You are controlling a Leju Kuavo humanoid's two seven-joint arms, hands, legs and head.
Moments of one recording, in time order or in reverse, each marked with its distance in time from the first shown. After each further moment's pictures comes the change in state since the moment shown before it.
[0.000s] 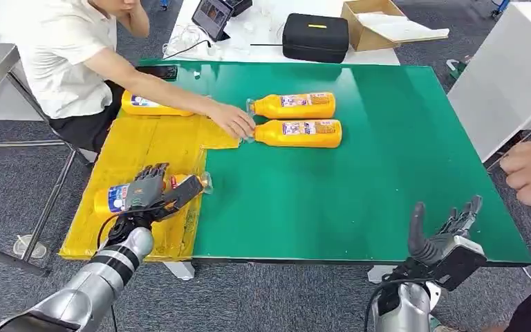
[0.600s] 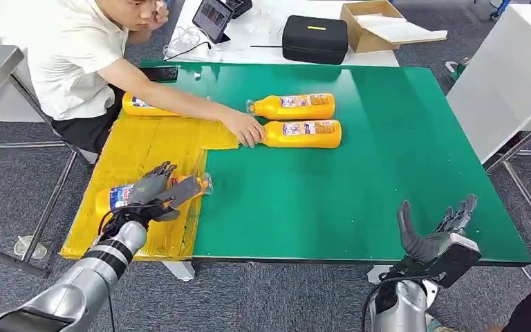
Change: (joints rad) left arm -0.012 0.013 0.037 0.009 0.095 -0.156 -0.169; right arm -0.010 -0.001 0.003 0.026 -0.003 -0.003 0.000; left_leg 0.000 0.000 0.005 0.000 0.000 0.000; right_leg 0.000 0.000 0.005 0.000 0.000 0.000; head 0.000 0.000
